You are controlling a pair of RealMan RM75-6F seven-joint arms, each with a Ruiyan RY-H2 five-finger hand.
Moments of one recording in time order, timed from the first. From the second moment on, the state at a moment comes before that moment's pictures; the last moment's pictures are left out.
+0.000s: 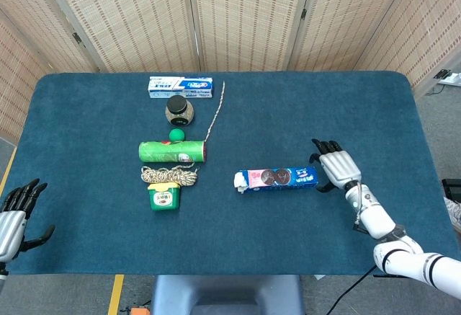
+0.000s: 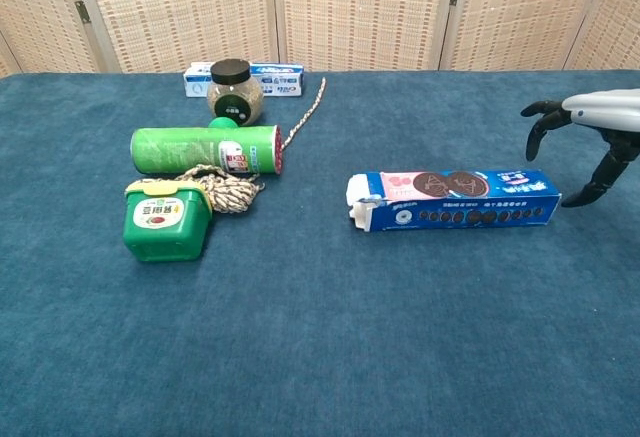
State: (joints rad) left arm -0.13 -1.06 -0.02 -1.56 1.49 1.39 -0.16; right arm 0.66 -1.33 0.15 -1.38 -1.10 0.74 -0.22
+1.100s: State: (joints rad) left arm -0.13 -1.05 -0.02 -1.55 1.49 1.38 -0.18; right arm 0.70 -1.18 0.13 -1.52 -1.07 0.78 -0.31
